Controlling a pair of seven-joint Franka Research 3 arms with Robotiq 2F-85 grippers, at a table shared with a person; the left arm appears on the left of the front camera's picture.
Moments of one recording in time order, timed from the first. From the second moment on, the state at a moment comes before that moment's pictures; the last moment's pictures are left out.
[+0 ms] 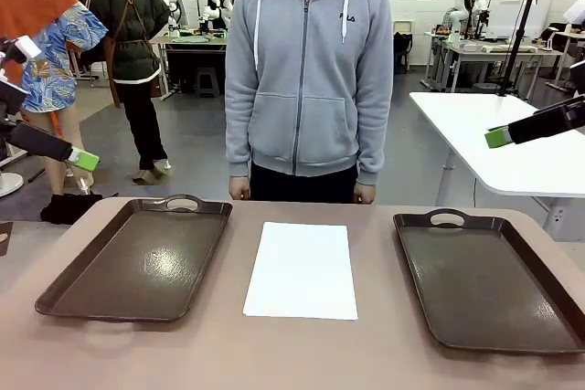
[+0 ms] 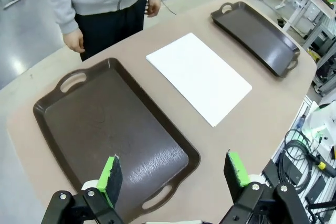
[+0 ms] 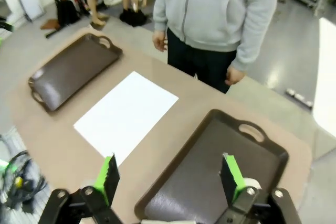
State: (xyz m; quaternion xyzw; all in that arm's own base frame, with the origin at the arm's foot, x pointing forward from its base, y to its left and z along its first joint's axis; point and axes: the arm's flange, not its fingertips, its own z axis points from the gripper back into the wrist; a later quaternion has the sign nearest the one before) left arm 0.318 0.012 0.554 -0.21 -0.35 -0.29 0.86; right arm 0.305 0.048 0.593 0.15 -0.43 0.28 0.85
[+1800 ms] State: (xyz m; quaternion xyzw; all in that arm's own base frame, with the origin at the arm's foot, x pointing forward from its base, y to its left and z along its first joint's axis) left arm 0.307 0.005 0.559 -0.20 -0.35 -0.32 0.86; right arm 0.285 0.028 0.590 0.18 -0.38 0.24 0.88
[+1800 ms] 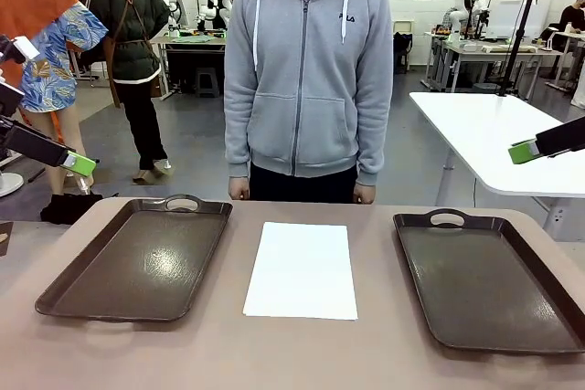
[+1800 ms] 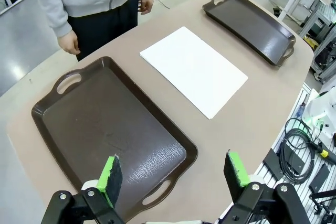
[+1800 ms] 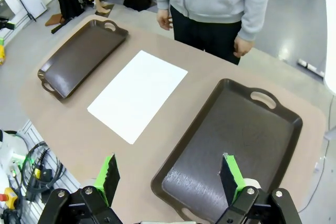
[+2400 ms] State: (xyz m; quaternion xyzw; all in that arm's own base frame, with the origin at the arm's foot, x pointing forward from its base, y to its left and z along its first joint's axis) left arm 0.307 0.004 0.559 -0.20 -0.35 -0.32 0.86; right arm 0.284 0.028 0.590 0.17 -0.38 0.24 0.88
